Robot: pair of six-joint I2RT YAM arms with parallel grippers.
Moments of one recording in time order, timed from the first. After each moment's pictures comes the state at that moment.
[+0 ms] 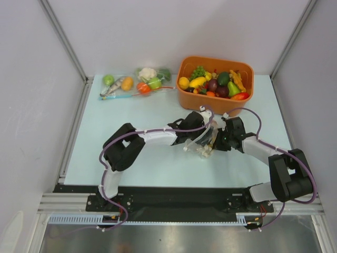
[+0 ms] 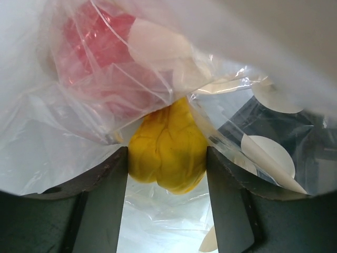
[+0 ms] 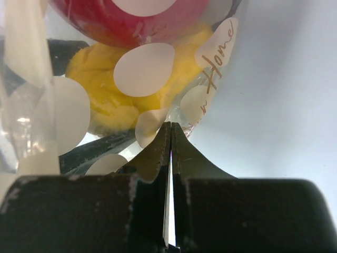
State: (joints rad) left arm -0.93 2.04 1.36 0.00 0.12 -0.32; right arm 0.29 1.40 0.63 -0.19 -0.24 0.47
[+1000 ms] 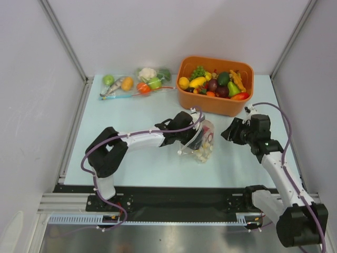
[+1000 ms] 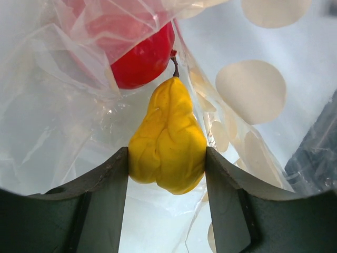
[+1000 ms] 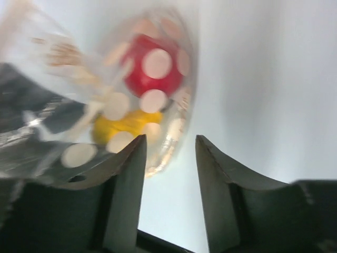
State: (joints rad) left arm -0.88 1.84 1.19 -0.08 0.24 -0.31; right arm 0.10 0.98 0.65 -0.36 -0.27 0.42
